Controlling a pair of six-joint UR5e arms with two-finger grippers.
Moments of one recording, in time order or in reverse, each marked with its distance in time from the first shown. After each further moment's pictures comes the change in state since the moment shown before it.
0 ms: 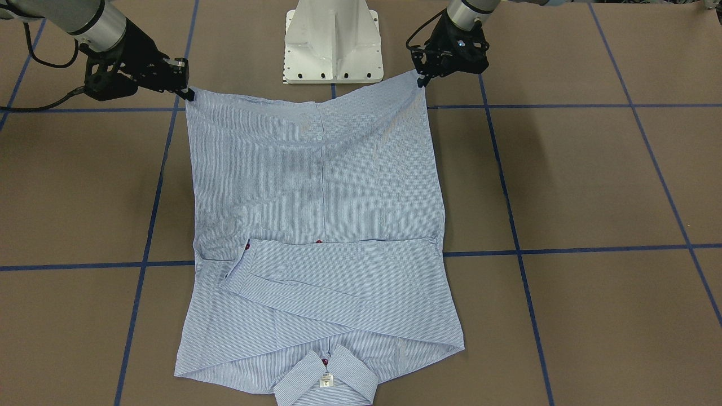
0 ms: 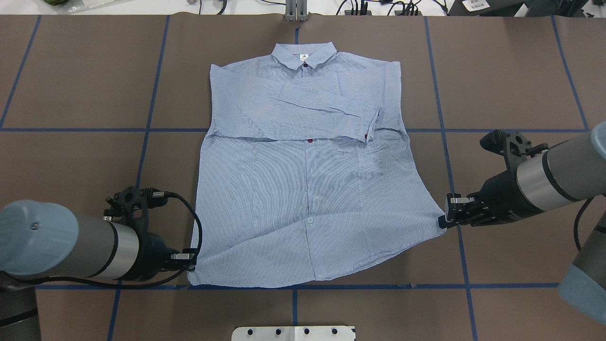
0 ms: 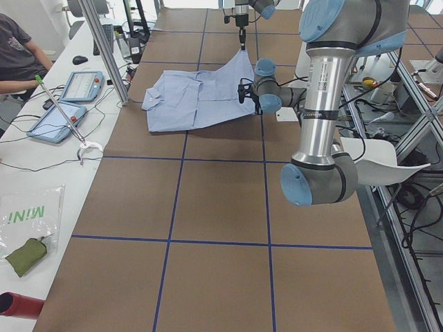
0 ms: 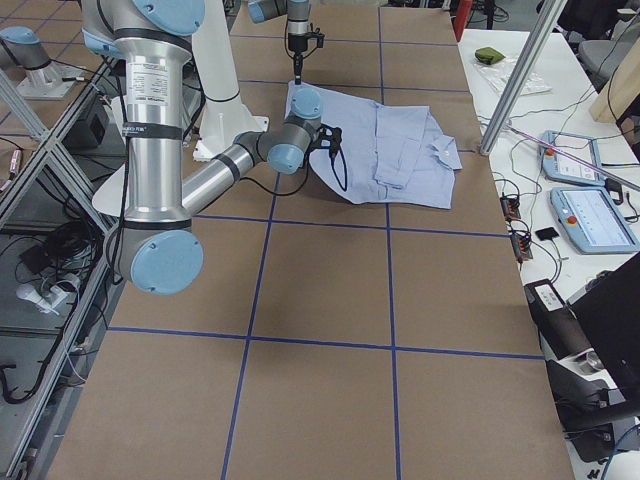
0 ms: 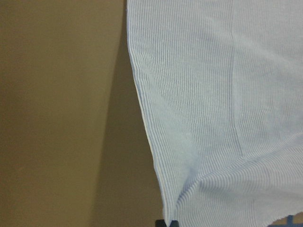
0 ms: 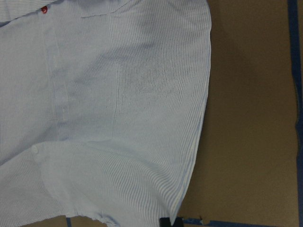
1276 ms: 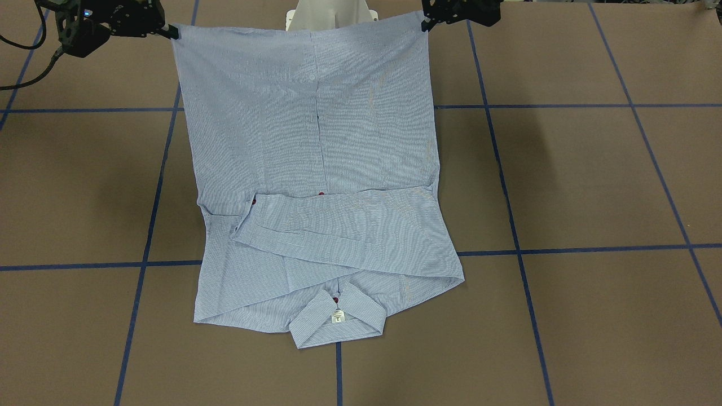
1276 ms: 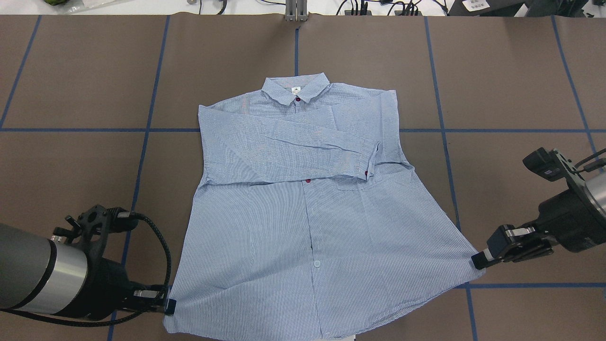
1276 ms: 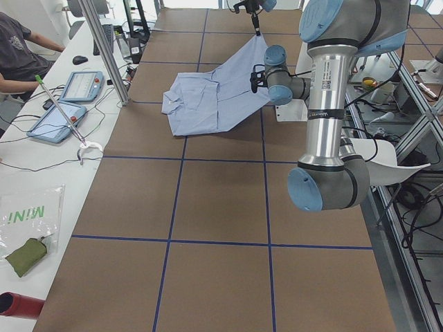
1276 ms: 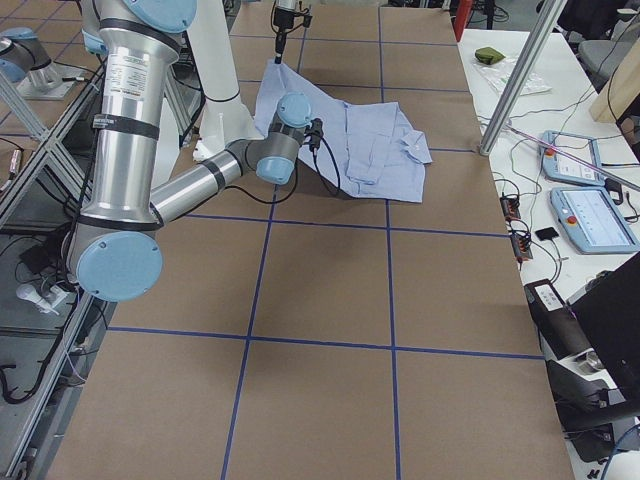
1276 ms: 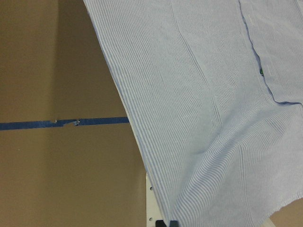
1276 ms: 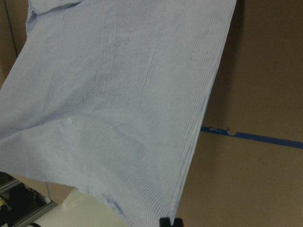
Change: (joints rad) left arm 0.010 0.076 -0.161 -0.002 -0.166 -0.006; right arm 0.076 -0.128 0.039 0.259 0.307 0.012
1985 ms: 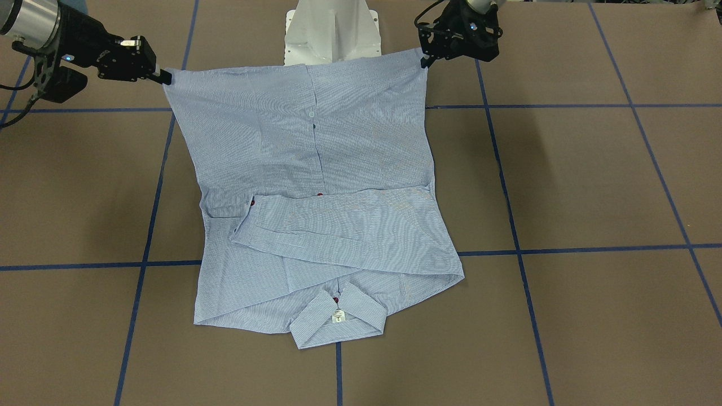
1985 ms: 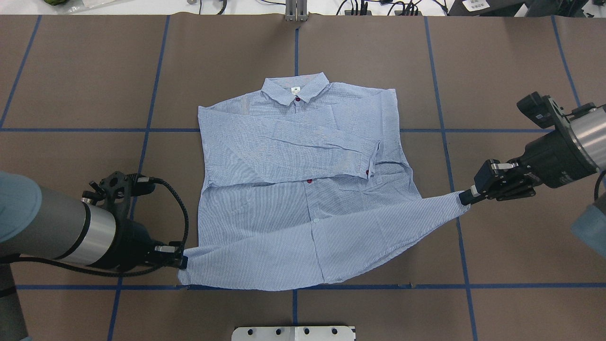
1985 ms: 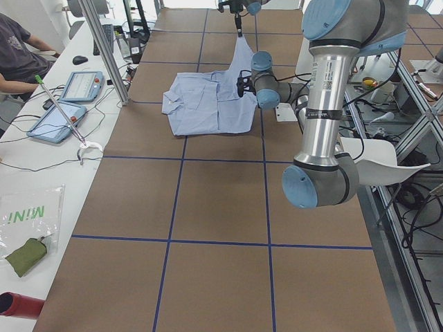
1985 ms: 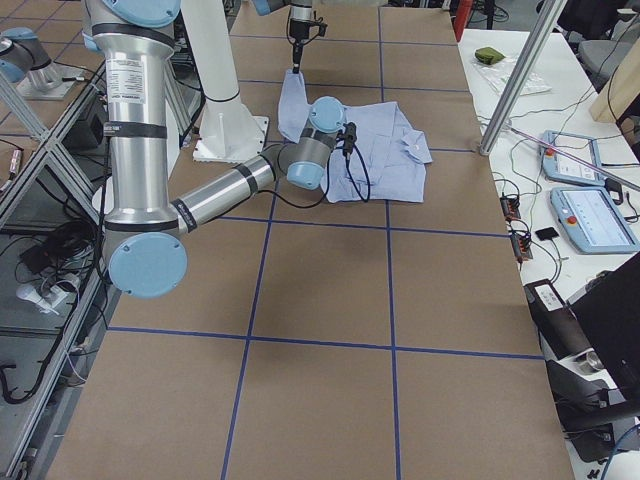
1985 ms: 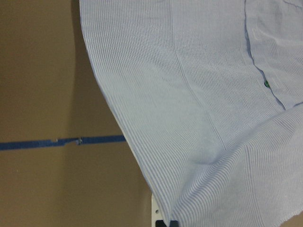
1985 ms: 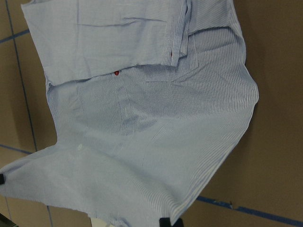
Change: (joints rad) left arm -0.132 -0.087 0.156 -0.007 0.001 0.093; right arm 0.163 0.189 -0.194 -0.009 0.035 -0.001
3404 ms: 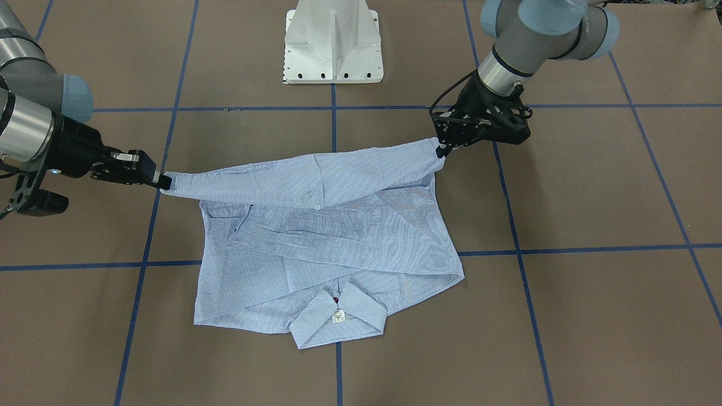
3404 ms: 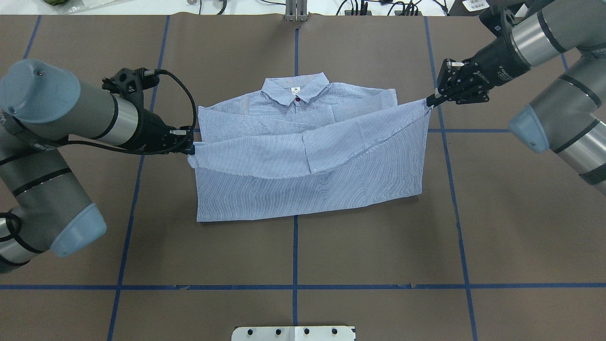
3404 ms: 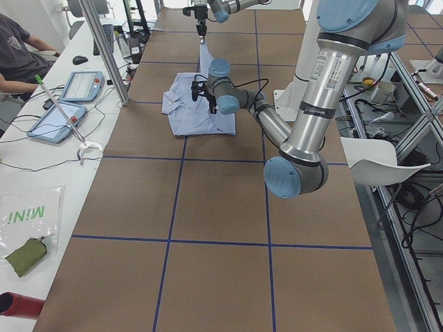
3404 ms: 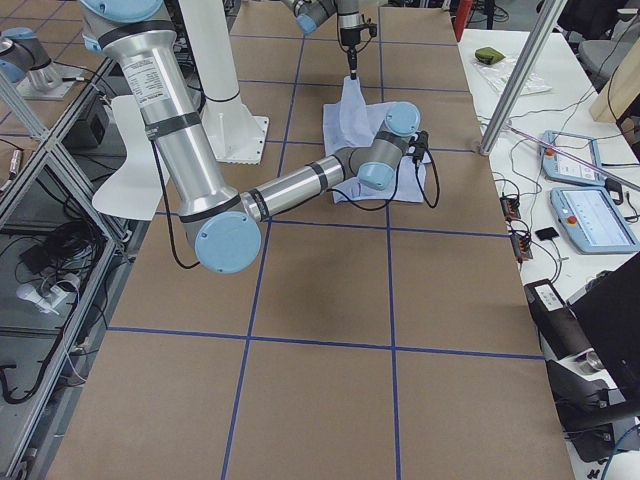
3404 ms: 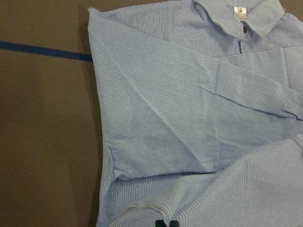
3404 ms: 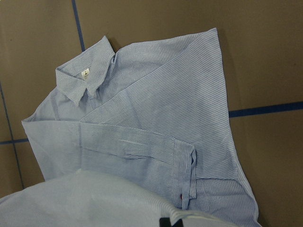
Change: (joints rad) left arm -0.277 -0.224 0.382 -0.139 0.001 0.066; right arm 0.130 0.377 -0.461 -0.006 -0.027 -0.010
